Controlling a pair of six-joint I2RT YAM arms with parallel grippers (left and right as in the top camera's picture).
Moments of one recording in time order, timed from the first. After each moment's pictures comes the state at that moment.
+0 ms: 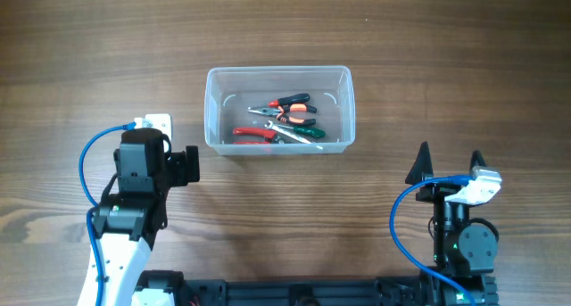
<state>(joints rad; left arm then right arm) -0.07 0.94 0.62 -0.54 -0.19 -0.03 0.03 0.01 0.01 0.02 0.15 0.15</state>
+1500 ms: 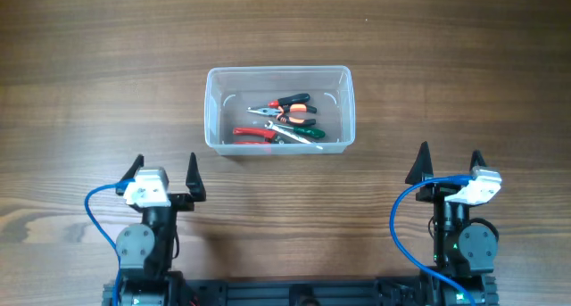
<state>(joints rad) -0.03 0.05 0.02 -0.07 -0.03 -0.07 0.03 0.01 0.01 0.02 0.15 0.15</state>
